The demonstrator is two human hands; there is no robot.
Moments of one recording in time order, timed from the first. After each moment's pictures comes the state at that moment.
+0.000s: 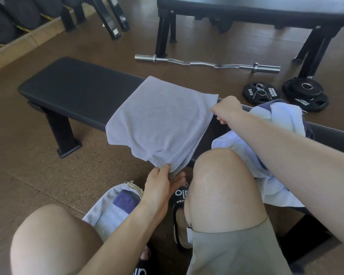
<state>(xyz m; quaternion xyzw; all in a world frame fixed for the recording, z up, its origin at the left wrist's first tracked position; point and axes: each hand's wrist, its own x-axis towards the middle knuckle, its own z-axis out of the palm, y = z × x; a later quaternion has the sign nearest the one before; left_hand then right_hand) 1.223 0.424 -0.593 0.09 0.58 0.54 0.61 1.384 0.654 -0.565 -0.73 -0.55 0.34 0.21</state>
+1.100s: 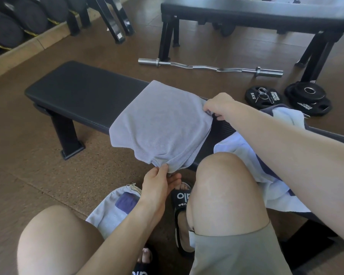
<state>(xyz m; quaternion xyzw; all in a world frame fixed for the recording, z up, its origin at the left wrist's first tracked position) 1.216 0.426 -0.580 0.12 0.62 0.53 0.57 1.357 0.671 -0.537 -0.71 -0.58 0.36 0.13</state>
